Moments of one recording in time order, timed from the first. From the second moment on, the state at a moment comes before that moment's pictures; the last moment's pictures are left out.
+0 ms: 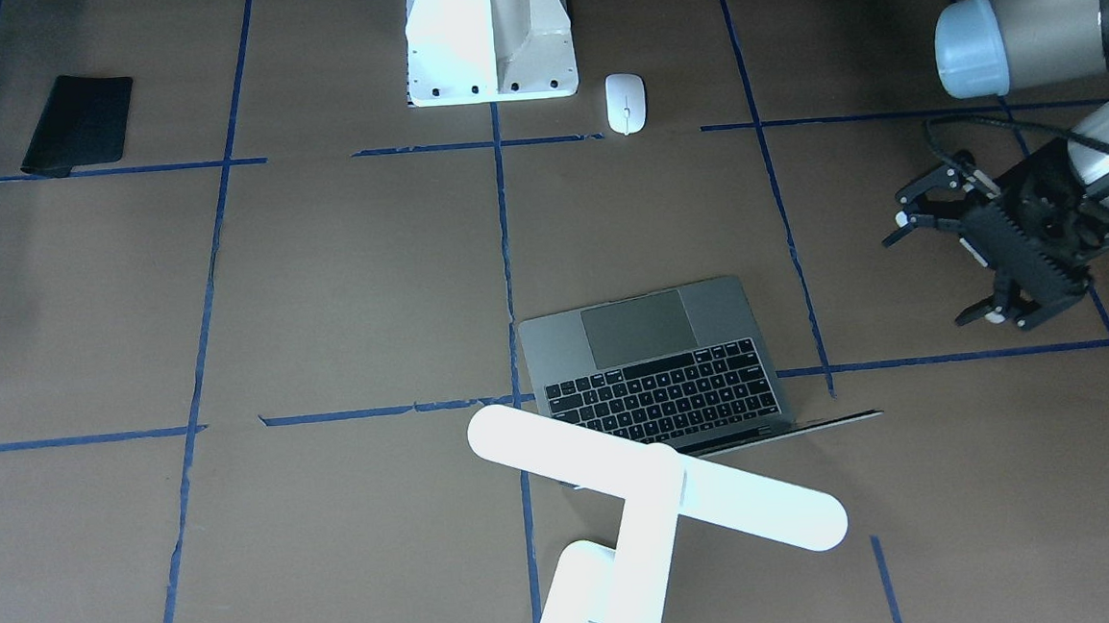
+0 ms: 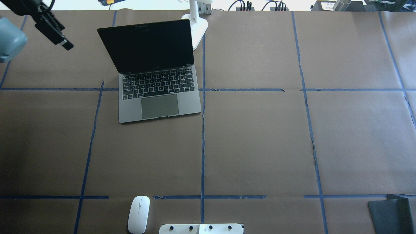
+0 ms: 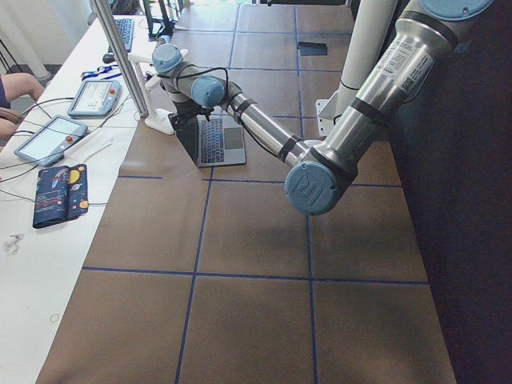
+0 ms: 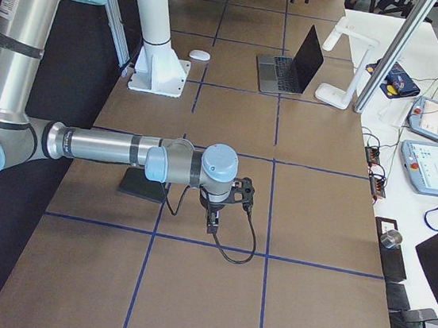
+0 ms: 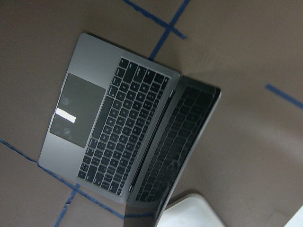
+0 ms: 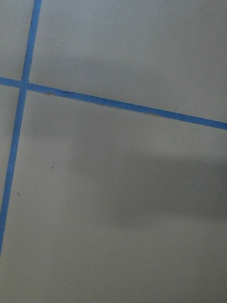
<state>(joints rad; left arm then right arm) -1.22 -2.06 -1.71 -1.35 -2.49 0.32 1.49 -1.83 1.87 -1.56 2.40 -0.08</state>
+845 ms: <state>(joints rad) -1.50 -1.55 -1.79 -1.41 -2.44 0.19 1.28 -1.87 2.08 -1.41 2.47 0.49</state>
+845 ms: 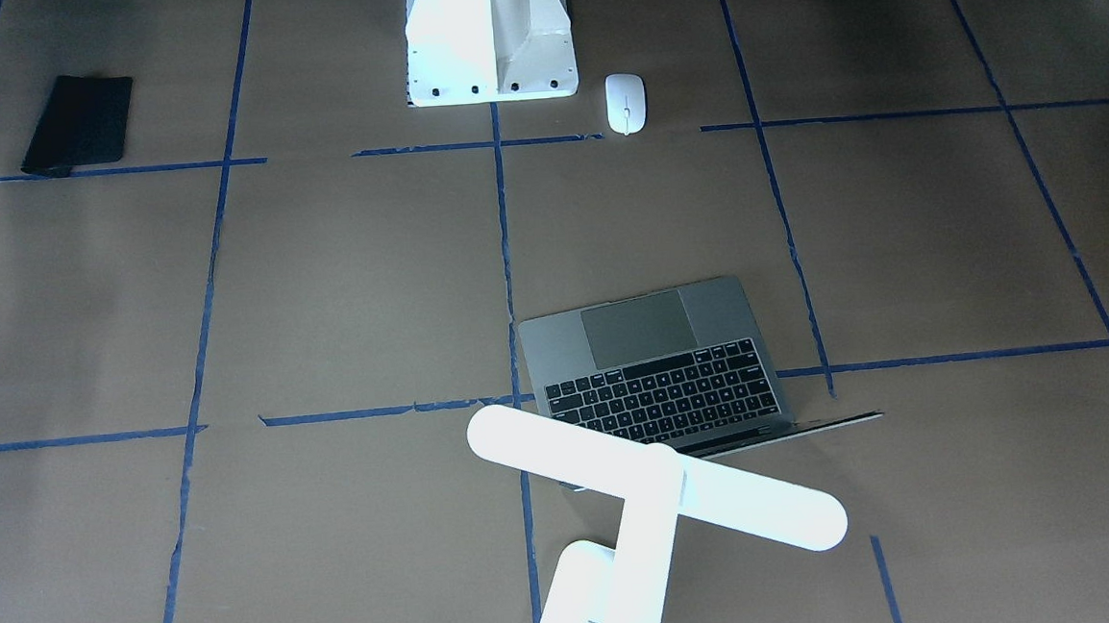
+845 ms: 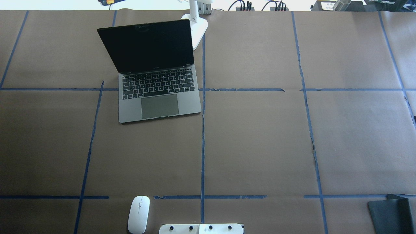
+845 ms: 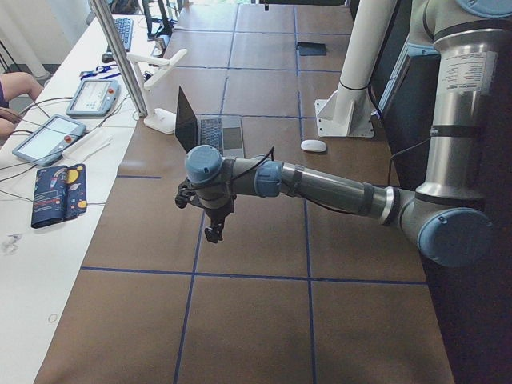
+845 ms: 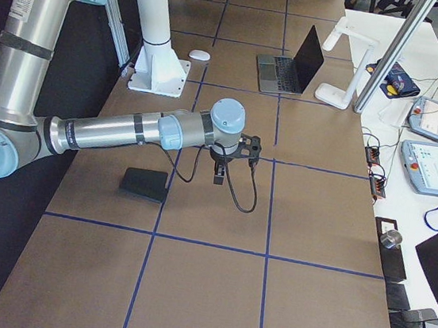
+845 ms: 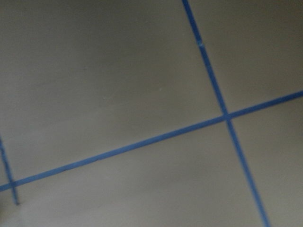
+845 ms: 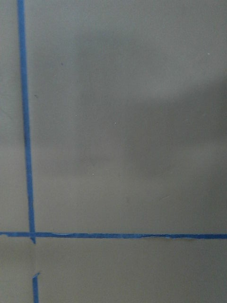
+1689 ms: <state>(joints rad) -1.51 -1.54 -1.81 -1.43 -2.44 0.18 0.70 -2.15 1.95 -0.56 2.06 1.21</state>
